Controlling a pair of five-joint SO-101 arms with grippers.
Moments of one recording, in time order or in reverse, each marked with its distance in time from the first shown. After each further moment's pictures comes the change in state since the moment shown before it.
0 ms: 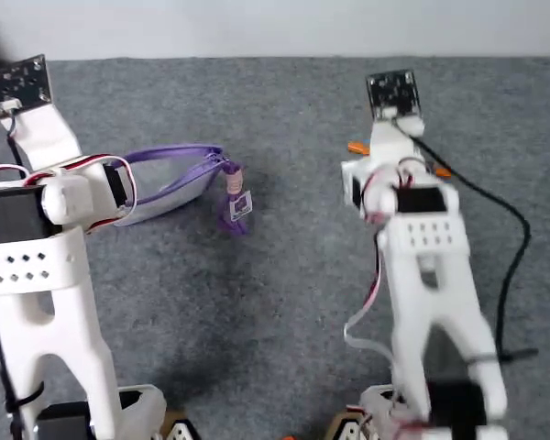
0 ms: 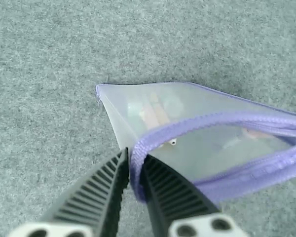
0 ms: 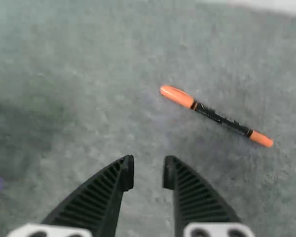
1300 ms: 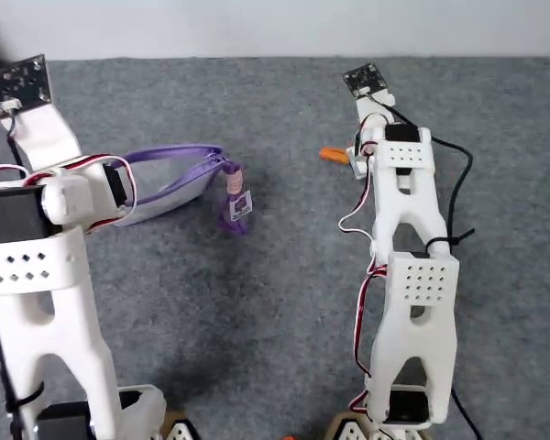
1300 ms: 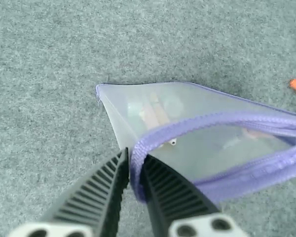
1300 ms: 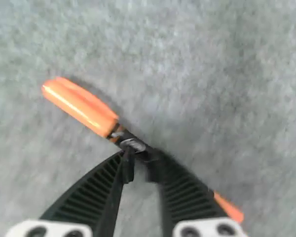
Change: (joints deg) left arm 0.0 0.0 0.0 0.0 0.0; right arm 4.7 67.8 -62.2 12.3 16.7
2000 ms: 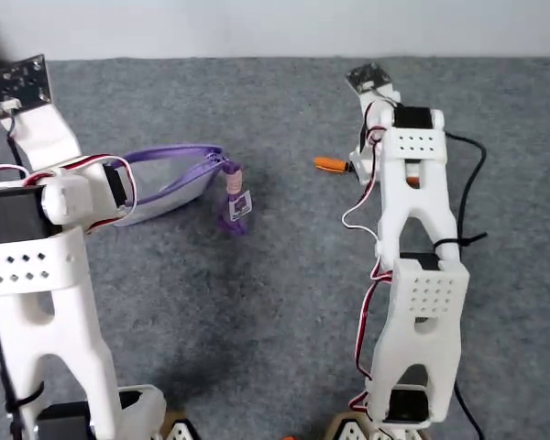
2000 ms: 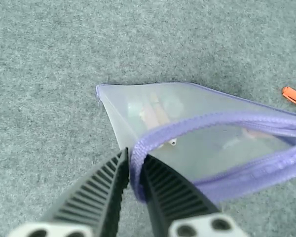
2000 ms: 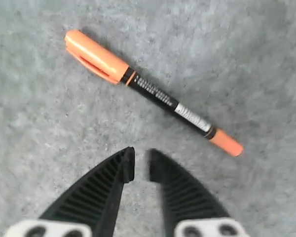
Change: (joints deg) left arm 0.0 0.0 0.0 0.0 0.0; right arm 0.2 -12.2 1.1 16.5 0.1
